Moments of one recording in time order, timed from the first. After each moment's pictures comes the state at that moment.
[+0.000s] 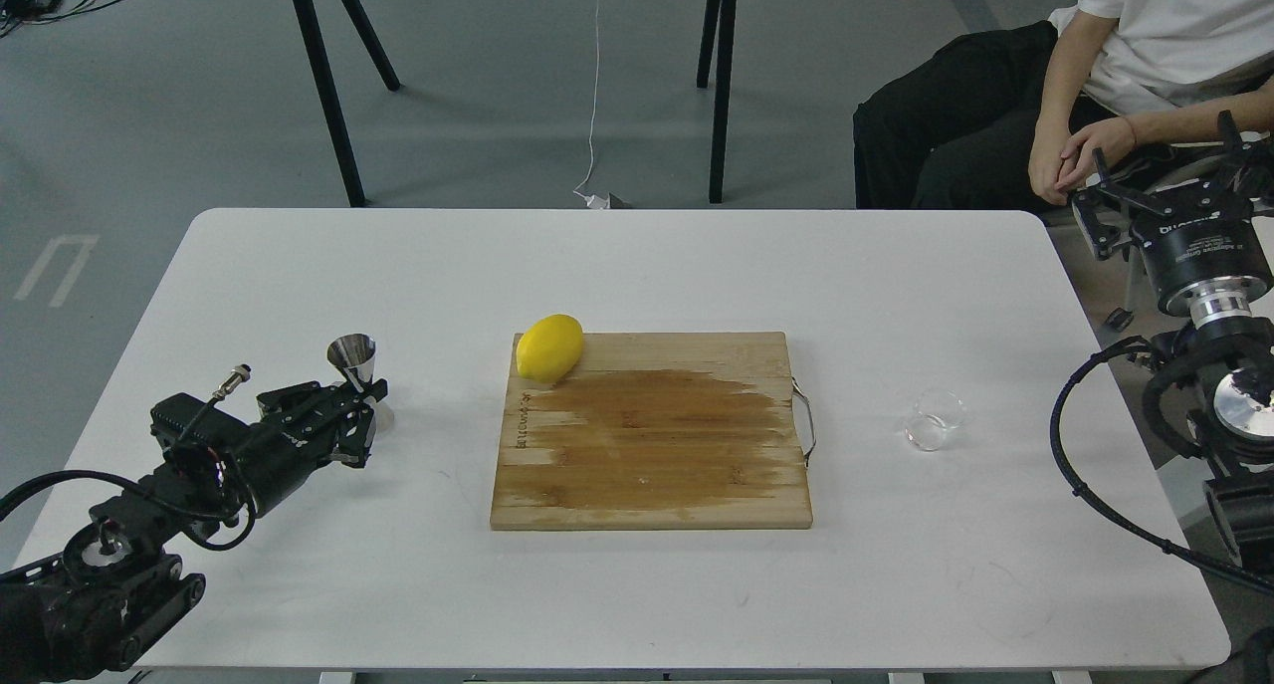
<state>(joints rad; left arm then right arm) -0.39 0.43 -0.64 -0.62 2.06 0.49 -0.49 0.49 -0.40 1.29 0.73 0.19 0.49 0.13</state>
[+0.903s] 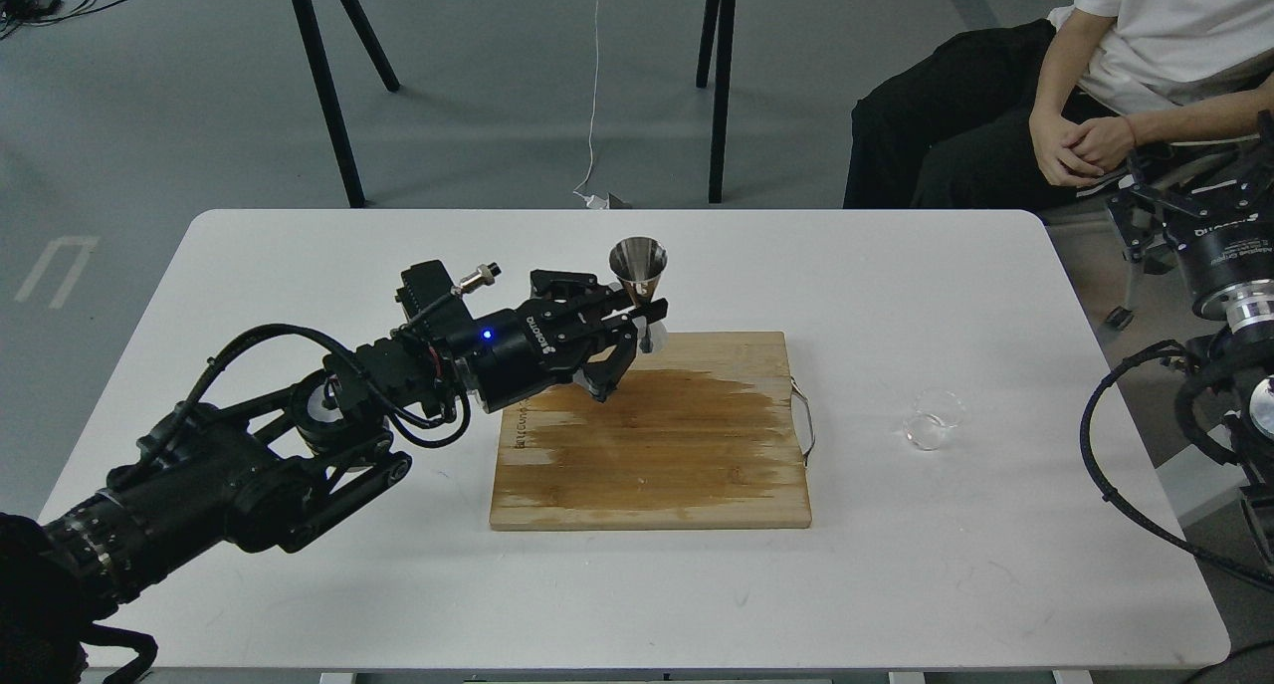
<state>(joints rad) -0.68 0.24 -0.46 -0.97 2.18 0.38 -0.48 0.46 -0.45 1.30 0.74 0.19 0.49 0.13</state>
